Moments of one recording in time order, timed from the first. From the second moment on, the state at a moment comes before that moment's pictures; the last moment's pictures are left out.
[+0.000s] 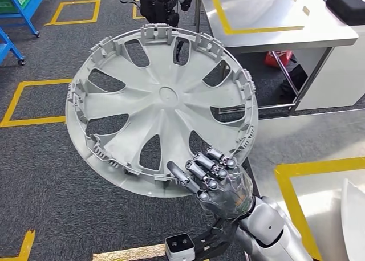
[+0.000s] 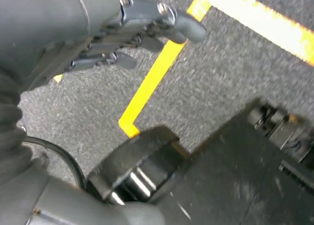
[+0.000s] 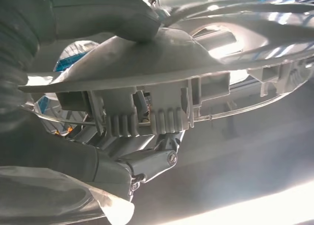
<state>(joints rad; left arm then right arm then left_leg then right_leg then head) -0.18 -0.02 -1.14 -0.23 0.41 0.09 0.13 -0.07 -0.11 0.45 -1.95 1.57 -0.69 -0.34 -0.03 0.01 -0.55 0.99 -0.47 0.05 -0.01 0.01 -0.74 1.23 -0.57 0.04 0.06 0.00</state>
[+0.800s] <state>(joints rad) -0.17 -0.03 -1.13 -0.23 0.41 0.10 0.13 -0.07 -0.11 0.46 -1.95 1.57 -0.69 -0.34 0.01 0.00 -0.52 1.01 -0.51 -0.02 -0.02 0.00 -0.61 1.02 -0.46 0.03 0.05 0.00</state>
